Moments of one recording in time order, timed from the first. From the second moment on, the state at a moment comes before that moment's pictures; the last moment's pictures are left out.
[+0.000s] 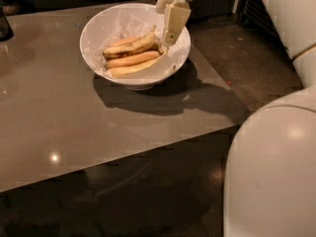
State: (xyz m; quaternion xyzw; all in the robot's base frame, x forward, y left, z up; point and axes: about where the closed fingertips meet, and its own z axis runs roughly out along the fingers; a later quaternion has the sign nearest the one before) arm 0.639 -0.037 0.994 -0.73 0.65 0.03 0.20
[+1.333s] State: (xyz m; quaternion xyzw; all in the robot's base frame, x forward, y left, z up) arm 0.654 -0.027 0.964 -0.73 0.65 0.05 0.18
